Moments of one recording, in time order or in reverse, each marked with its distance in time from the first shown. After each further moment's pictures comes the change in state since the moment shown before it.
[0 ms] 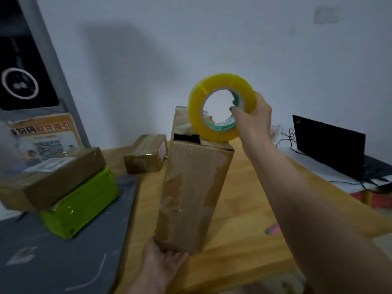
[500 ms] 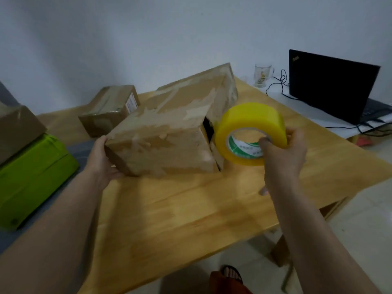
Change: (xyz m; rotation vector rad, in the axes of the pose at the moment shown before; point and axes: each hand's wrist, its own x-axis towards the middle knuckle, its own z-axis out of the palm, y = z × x) left_hand 0.131 0.142 0.037 0.619 0.017 0.441; right_hand -0.083 0.145 -0.074 -0.145 0.323 0.321
